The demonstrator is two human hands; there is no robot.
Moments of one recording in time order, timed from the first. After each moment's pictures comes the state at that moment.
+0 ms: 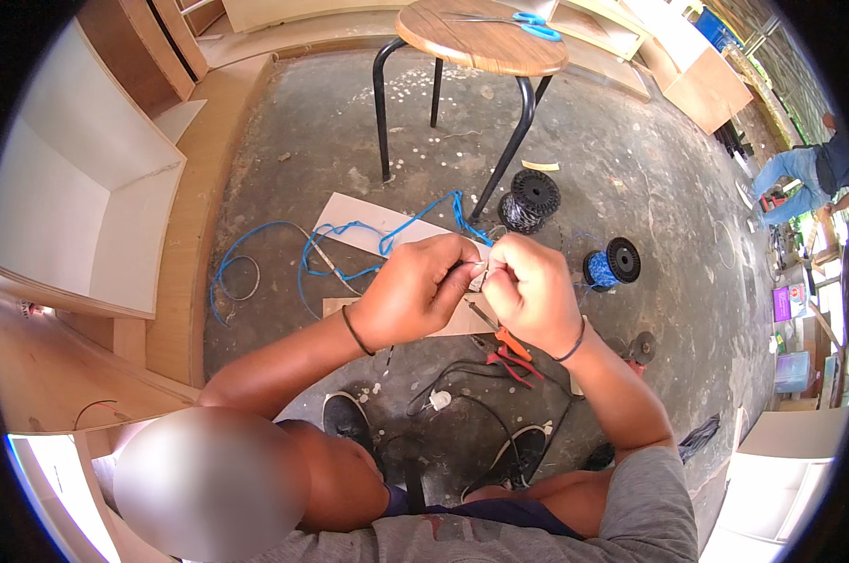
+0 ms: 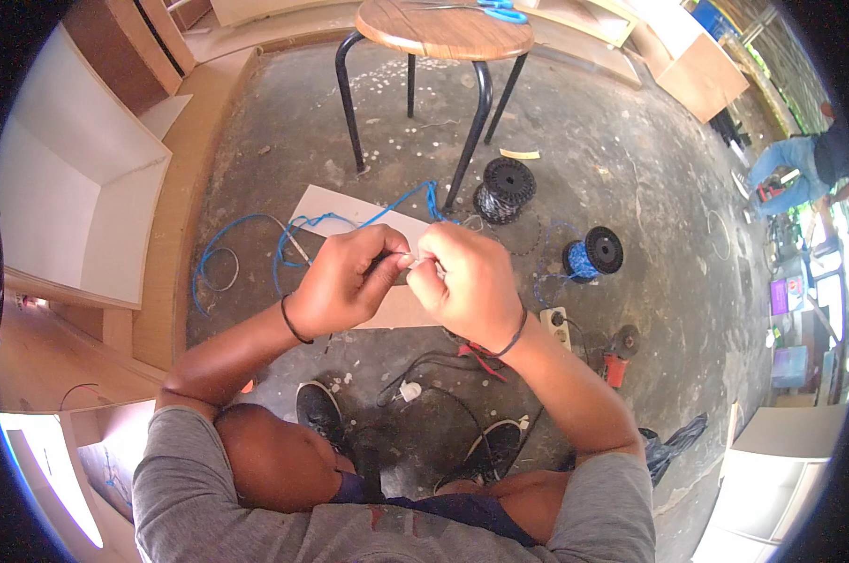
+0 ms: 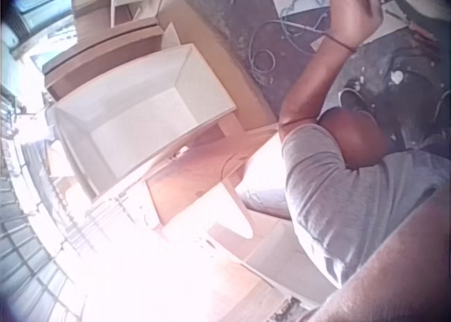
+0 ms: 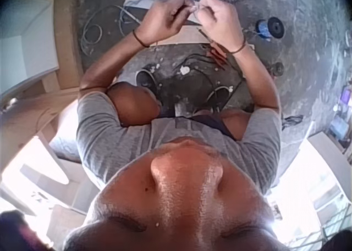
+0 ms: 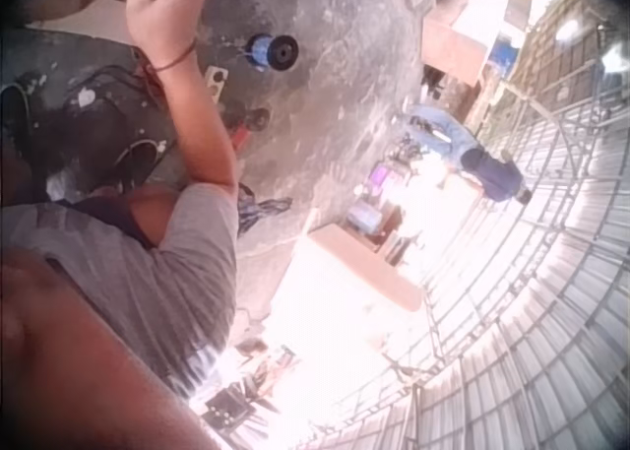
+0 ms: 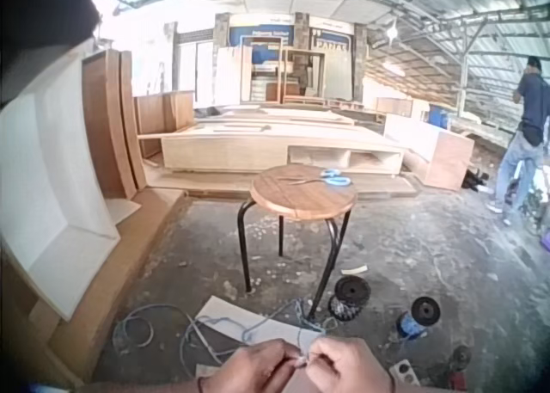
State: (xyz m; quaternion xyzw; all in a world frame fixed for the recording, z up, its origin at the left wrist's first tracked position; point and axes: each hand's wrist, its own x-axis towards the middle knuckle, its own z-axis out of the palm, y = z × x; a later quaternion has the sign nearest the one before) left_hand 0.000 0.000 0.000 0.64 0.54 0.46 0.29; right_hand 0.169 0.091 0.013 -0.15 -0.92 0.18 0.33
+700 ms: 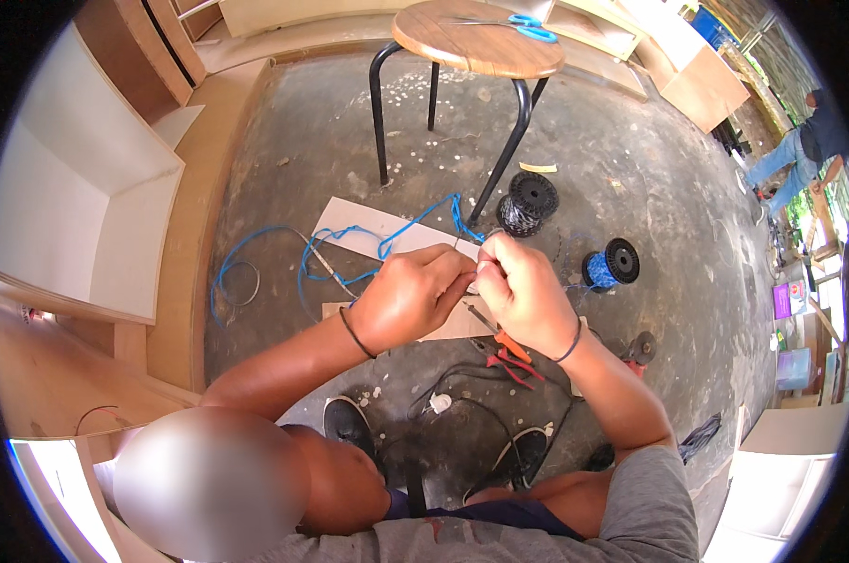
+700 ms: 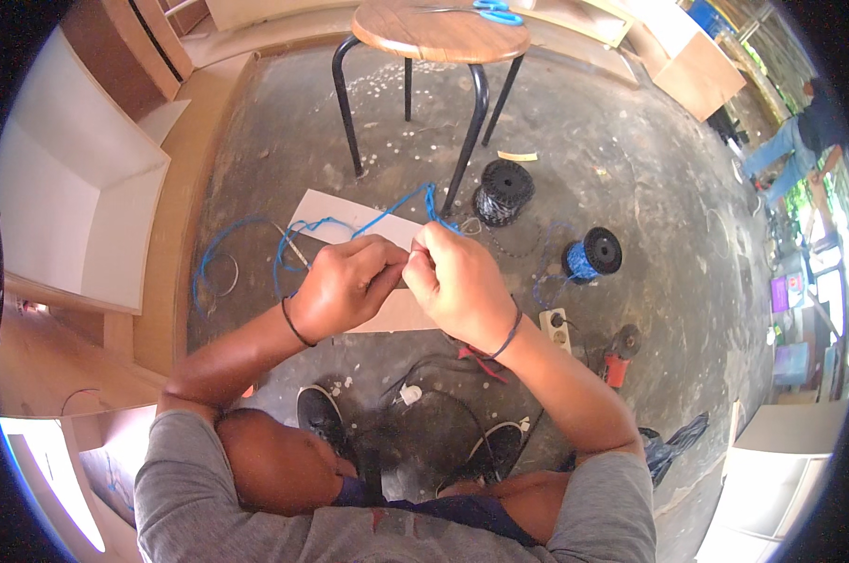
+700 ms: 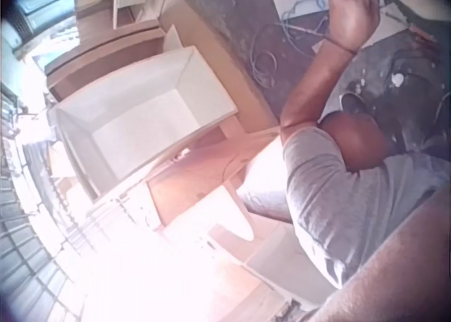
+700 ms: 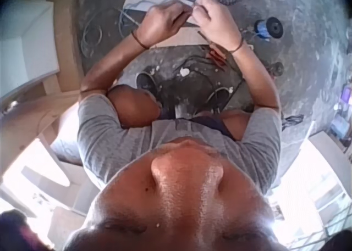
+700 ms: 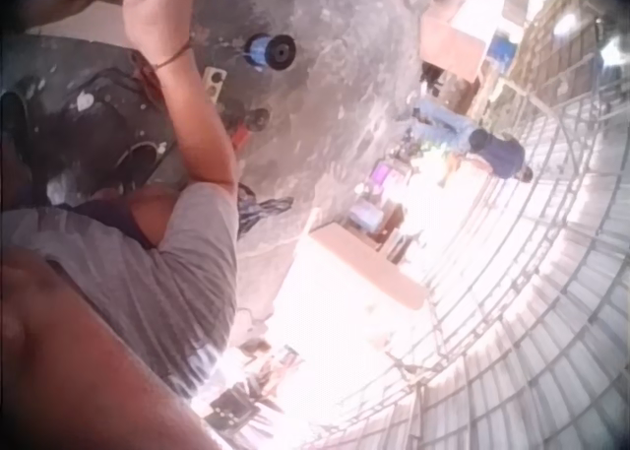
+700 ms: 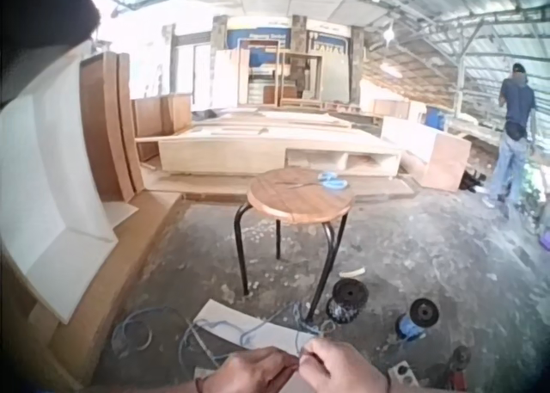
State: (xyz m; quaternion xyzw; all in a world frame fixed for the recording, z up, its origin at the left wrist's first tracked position) left_hand 0.000 0.003 -0.015 0.71 0.52 0.45 0.11; right_hand 0.162 0.084 0.012 -0.26 -0.87 0.34 0.26
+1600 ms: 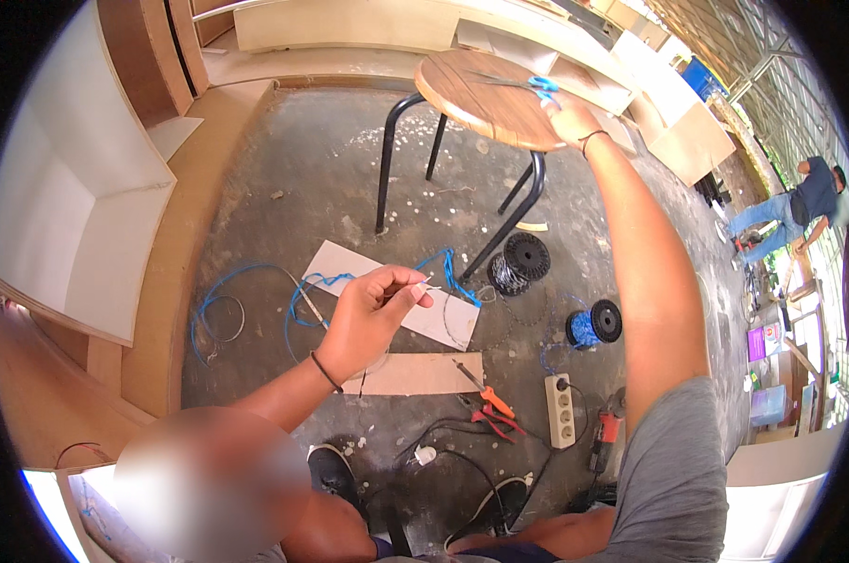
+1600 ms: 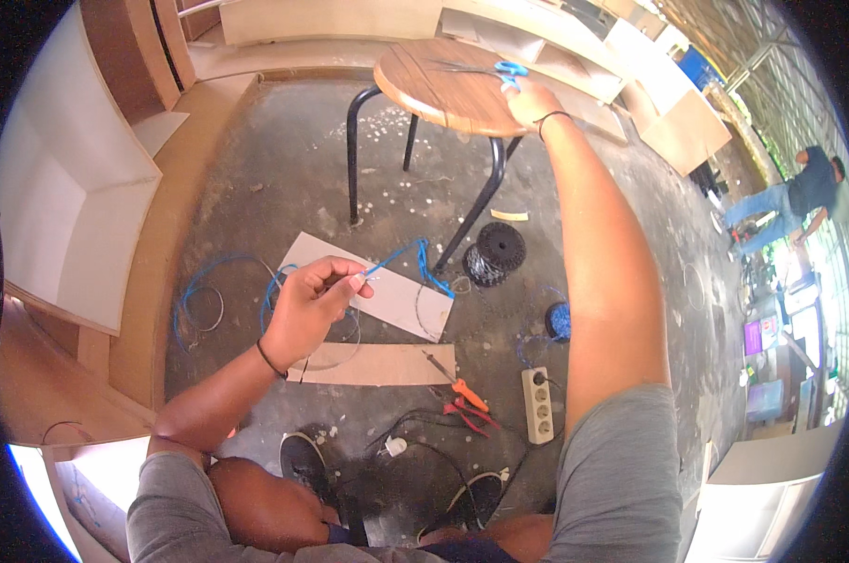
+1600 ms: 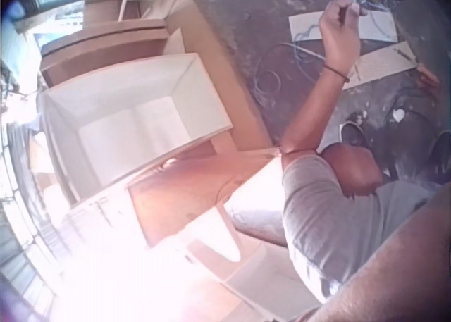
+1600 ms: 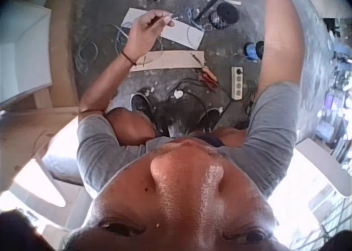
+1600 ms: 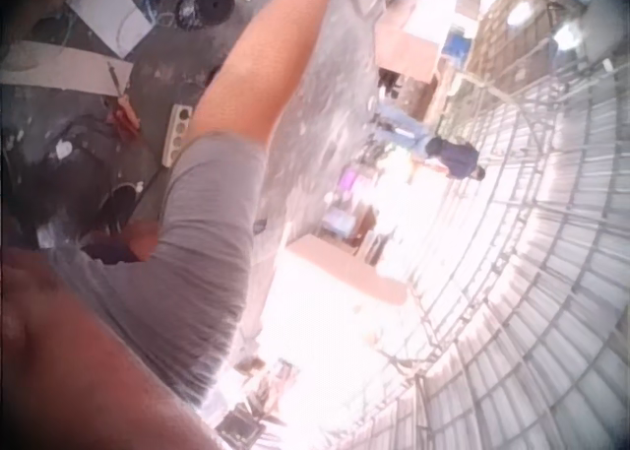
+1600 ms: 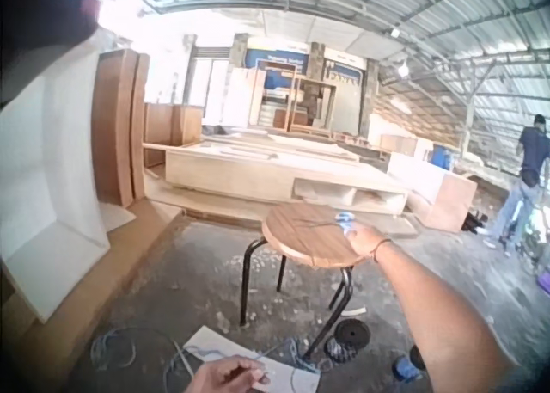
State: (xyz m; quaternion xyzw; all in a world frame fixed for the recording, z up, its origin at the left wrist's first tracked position) left_hand -0.053 0.015 -0.029 0.42 0.54 0.60 0.42; right_hand 0.069 0.430 0.064 -0.41 -0.90 0.01 0.16
